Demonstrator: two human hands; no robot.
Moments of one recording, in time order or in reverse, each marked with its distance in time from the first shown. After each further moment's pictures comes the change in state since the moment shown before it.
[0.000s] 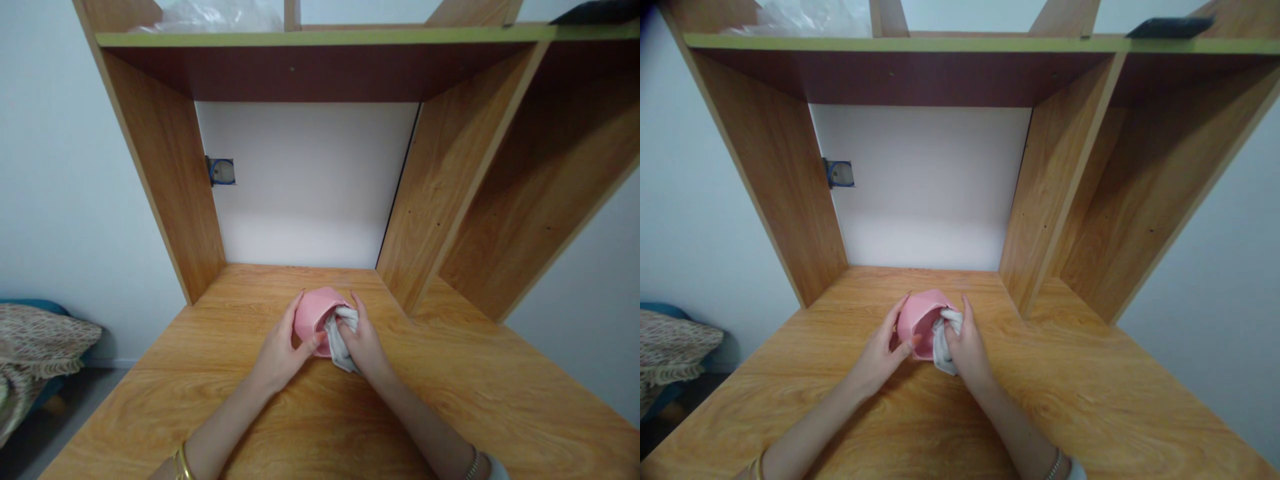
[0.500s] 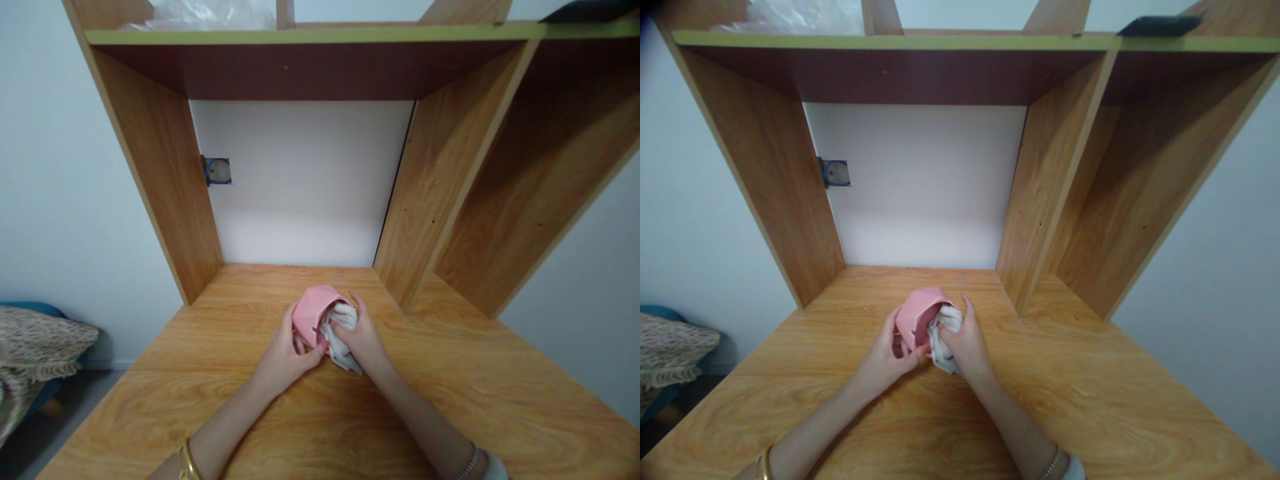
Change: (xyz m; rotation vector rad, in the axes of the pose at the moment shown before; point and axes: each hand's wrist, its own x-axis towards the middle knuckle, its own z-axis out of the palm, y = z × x) left_hand -0.003 -0.006 0.018 -0.203 -0.056 -0.091; right_hand 0.006 -0.004 -0.001 0.014 0.037 0.130
